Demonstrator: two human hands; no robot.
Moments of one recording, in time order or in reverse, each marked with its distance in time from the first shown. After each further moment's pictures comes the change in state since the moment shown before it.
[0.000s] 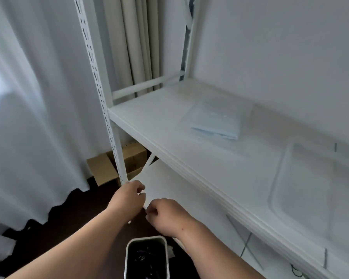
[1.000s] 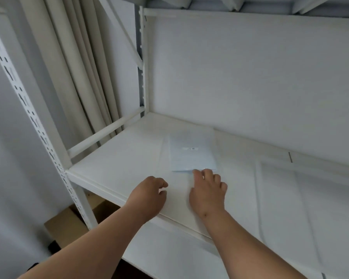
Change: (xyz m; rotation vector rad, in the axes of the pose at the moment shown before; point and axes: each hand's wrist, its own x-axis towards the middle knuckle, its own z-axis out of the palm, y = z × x) left_hand 0.102 0.138 -0.050 0.072 -0.138 0.495; right_hand 0.034 0.040 -0.158 -0.308 0.774 0.493
